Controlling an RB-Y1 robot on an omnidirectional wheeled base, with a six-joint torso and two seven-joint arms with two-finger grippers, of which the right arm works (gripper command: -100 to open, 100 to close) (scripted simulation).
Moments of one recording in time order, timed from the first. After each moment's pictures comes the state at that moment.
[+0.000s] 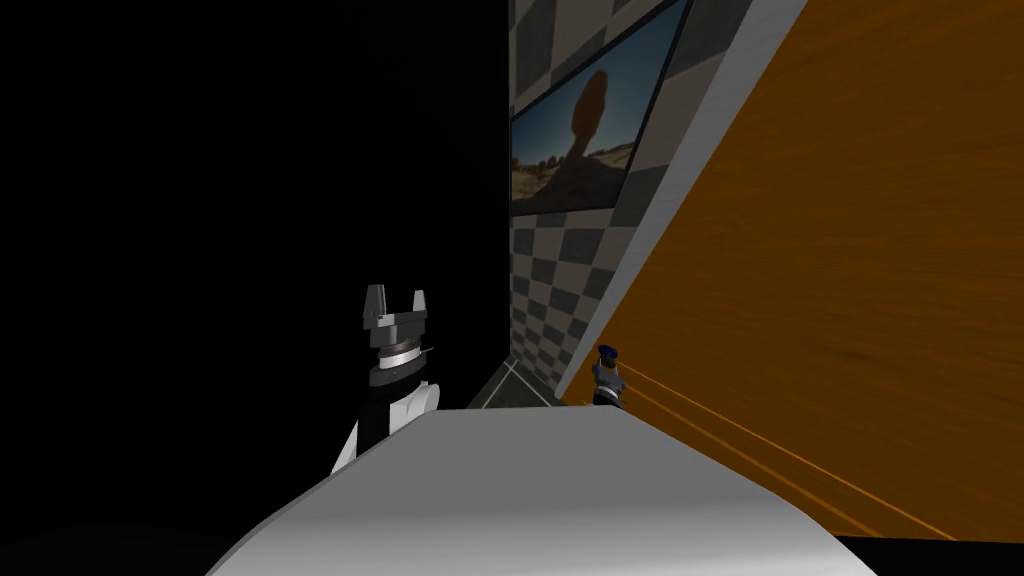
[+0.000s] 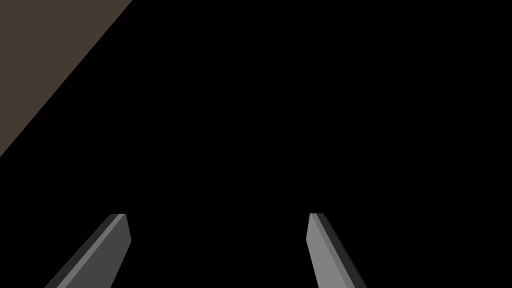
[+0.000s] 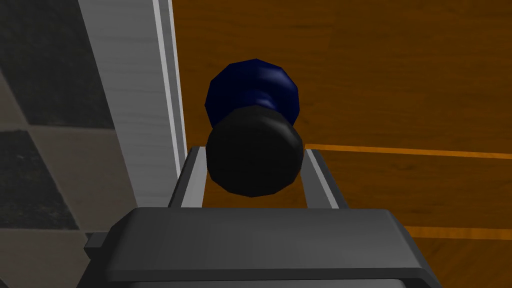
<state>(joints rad) 0.09 -0.20 0.00 -0.81 -0.89 -0.91 -1.17</state>
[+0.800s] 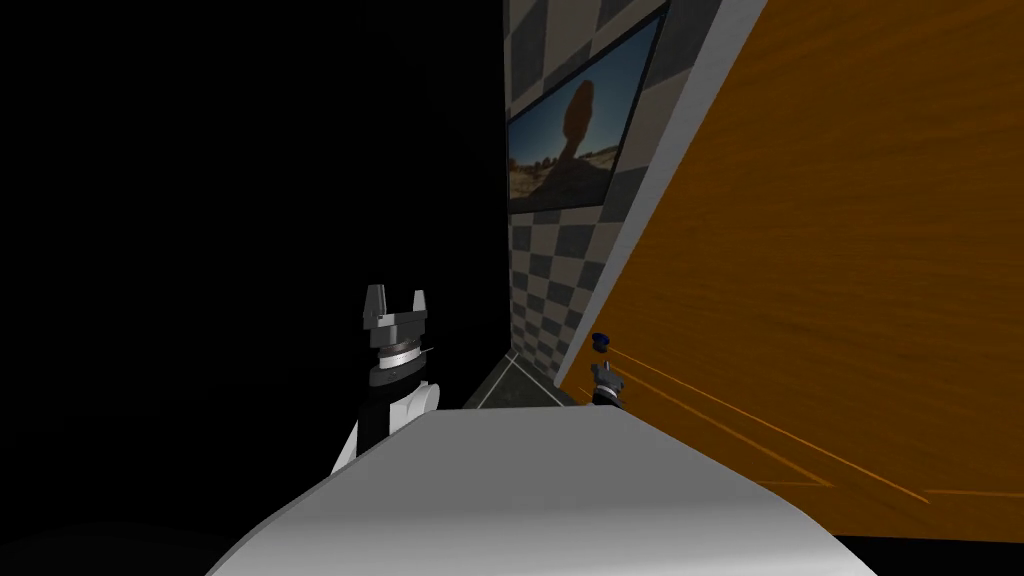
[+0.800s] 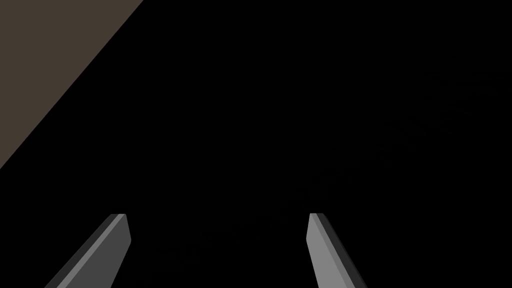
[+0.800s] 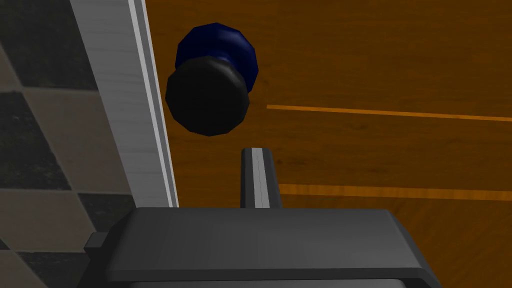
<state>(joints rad) 0.09 -0.20 0.00 -0.81 -0.89 -0.91 -1.17</state>
